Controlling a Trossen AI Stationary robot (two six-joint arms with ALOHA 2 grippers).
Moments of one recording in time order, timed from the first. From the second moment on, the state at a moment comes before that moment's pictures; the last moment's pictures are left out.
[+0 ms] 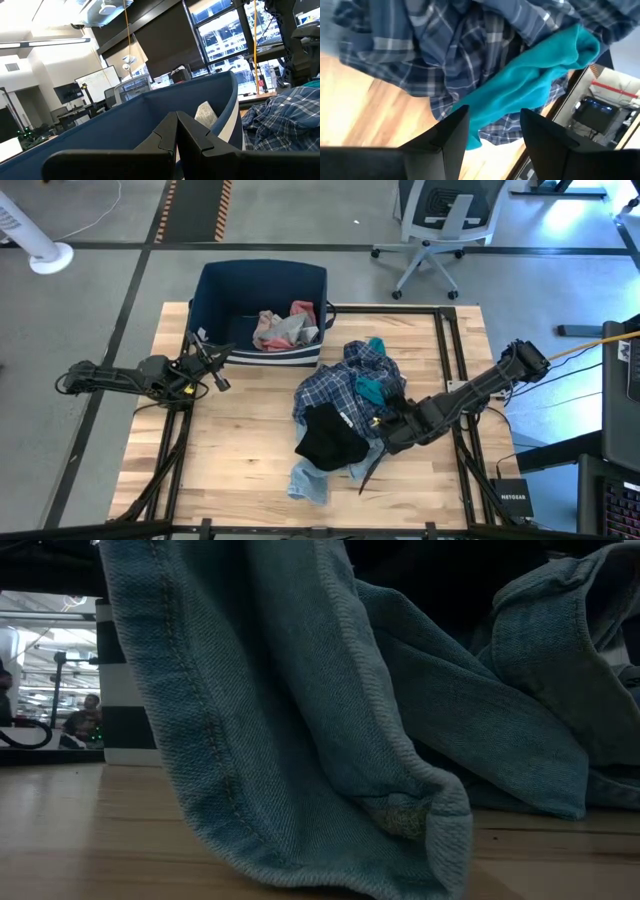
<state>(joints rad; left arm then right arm) -0.08 0.19 0.14 0.29 -0.65 0.51 0.51 1.51 1.22 -1.30 0.55 -0.10</state>
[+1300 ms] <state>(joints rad) -0.08 0.19 0.14 0.29 -0.65 0.51 0.43 1.51 1.45 -1.22 0.93 -0.50</state>
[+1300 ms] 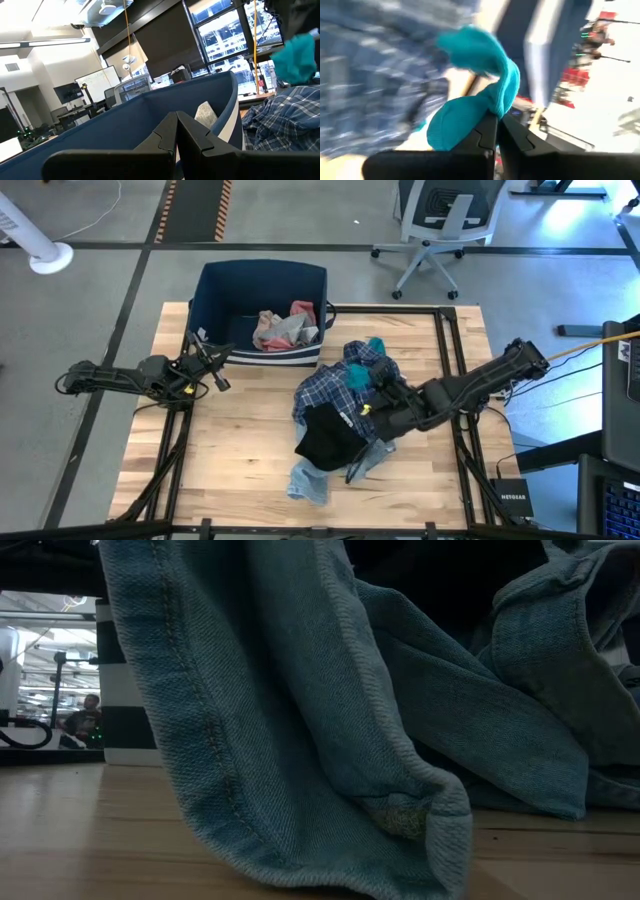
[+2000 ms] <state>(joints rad) -0.08 0.19 0.14 0.29 -0.65 0.51 -0.05 1.52 1.54 -0.36 0.44 -1.14</state>
